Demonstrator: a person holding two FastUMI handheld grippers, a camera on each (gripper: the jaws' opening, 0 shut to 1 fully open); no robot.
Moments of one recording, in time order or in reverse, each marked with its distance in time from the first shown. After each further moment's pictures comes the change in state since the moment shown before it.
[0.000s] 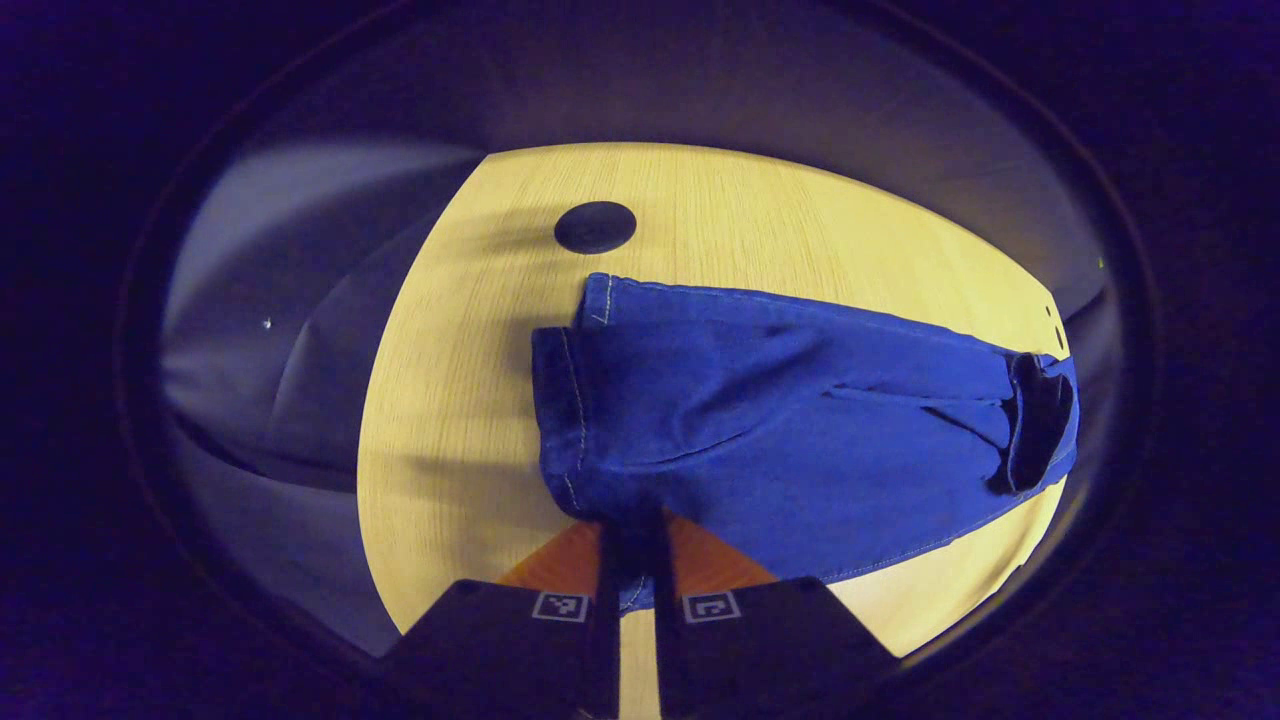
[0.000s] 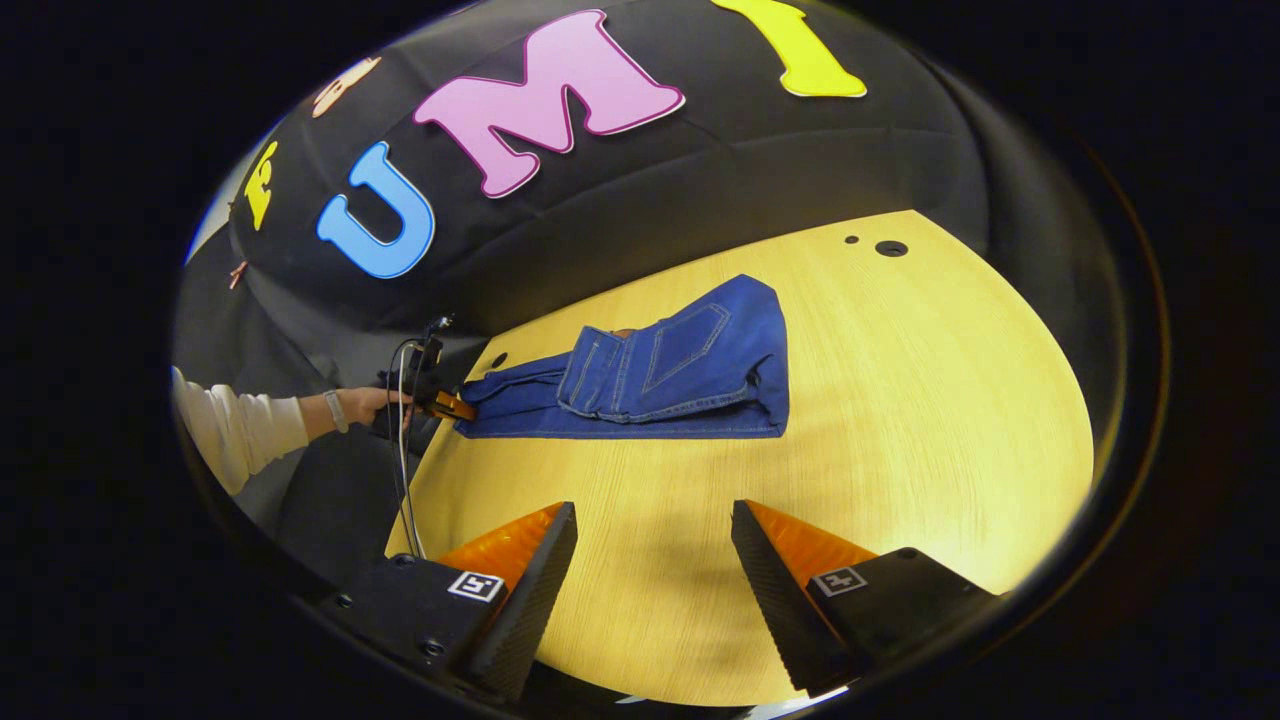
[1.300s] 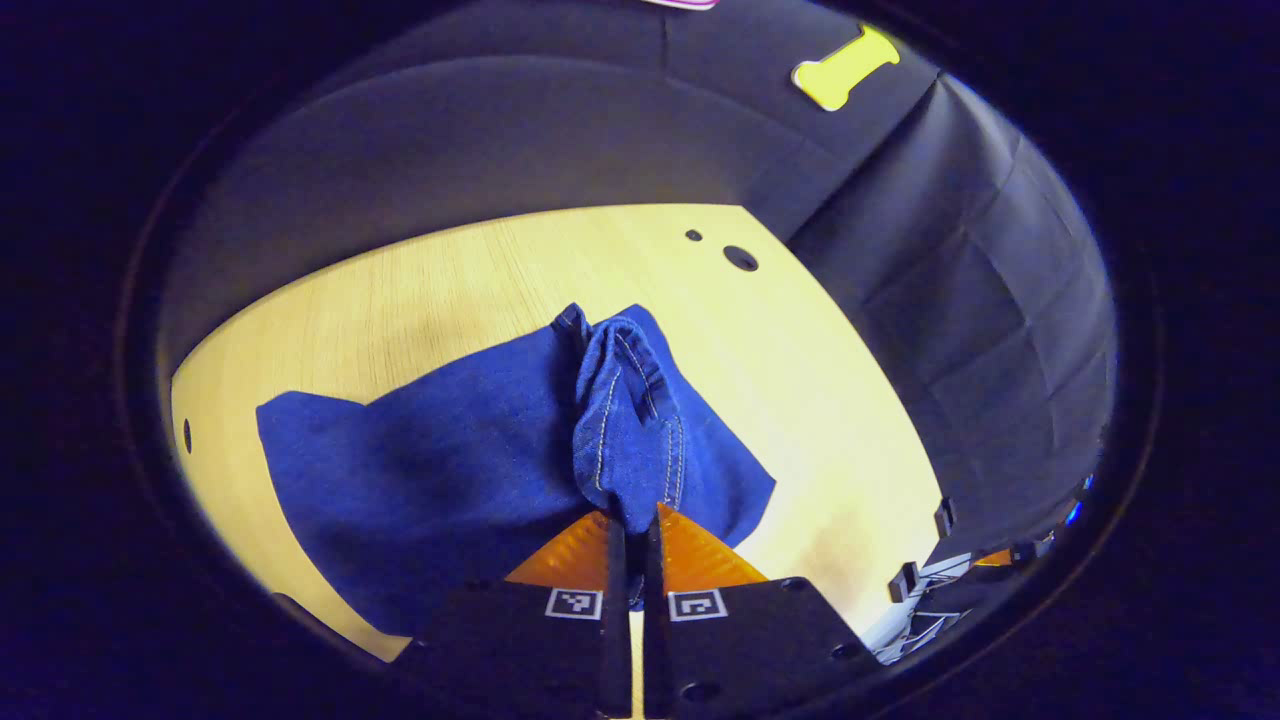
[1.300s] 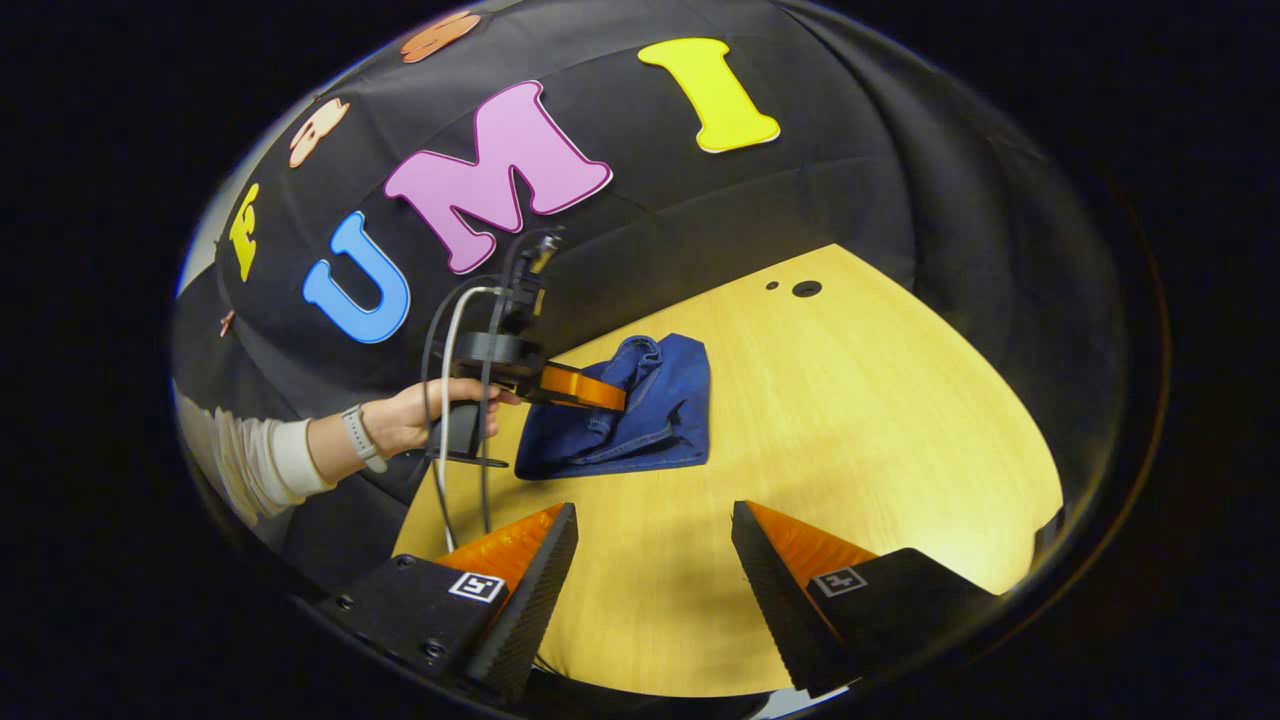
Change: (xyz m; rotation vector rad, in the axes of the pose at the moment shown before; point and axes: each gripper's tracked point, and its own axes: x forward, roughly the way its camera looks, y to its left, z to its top) left arm -0.103 -0.514 -0.034 0.431 -0.083 -0.485; right arm -0.086 -0.069 0.020 0.053 -0.157 -0.109
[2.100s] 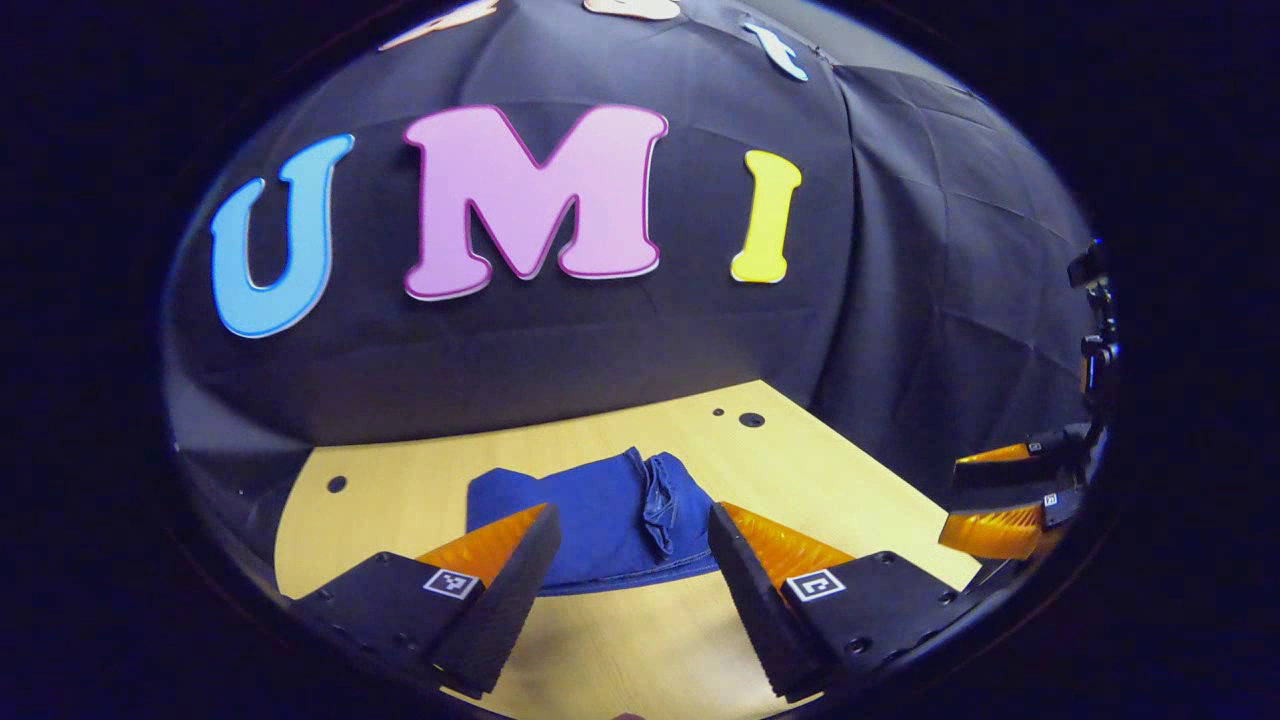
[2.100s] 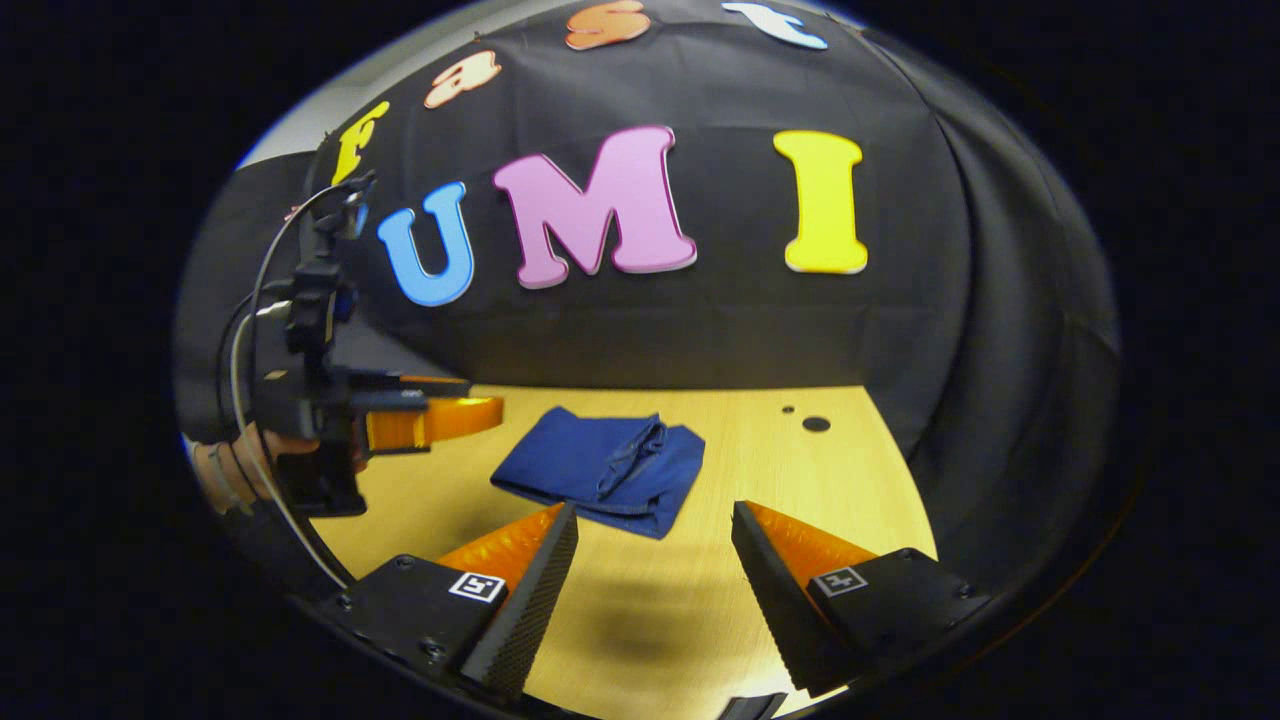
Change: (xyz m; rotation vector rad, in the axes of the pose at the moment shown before) left arm -0.268 -0.060 -0.060 0.087 -0.756 0.360; right arm -0.043 0.023 0.089 -0.391 -0.245 0.071
